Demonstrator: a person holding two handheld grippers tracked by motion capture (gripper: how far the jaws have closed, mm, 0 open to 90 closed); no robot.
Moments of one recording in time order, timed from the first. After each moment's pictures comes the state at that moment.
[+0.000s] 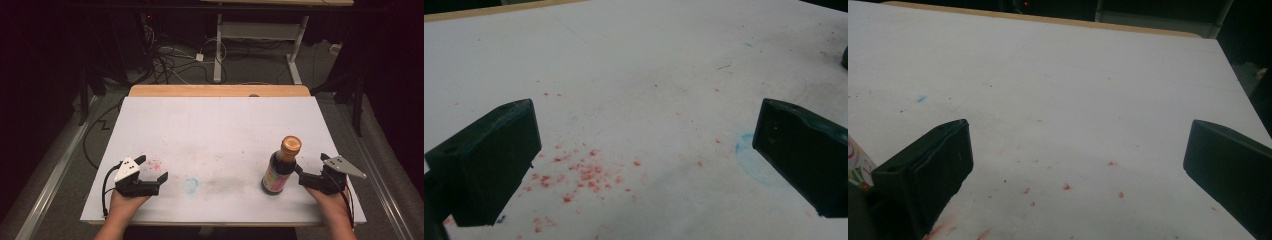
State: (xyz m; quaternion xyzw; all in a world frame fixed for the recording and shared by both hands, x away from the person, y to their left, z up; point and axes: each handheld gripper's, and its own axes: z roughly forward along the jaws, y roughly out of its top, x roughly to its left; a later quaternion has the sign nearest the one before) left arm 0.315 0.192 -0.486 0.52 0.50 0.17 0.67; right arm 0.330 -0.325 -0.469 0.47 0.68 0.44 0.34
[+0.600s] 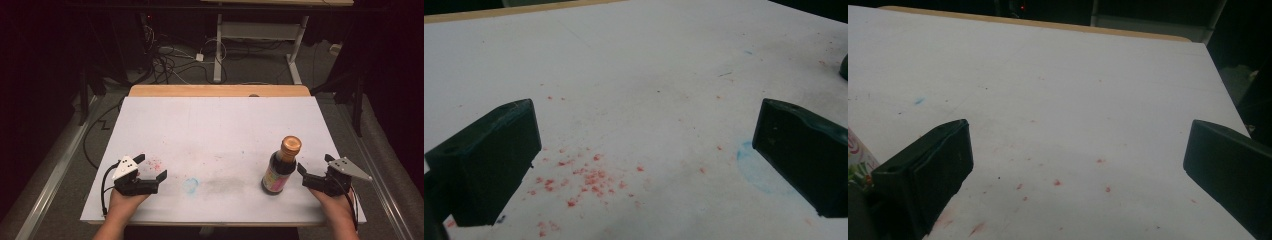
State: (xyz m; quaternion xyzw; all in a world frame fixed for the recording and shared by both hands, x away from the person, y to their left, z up) left arm 0.317 0.195 -0.483 0.51 0.51 0.16 0.68; right arm 0.323 -0.332 -0.464 0.48 0.68 0.44 0.34
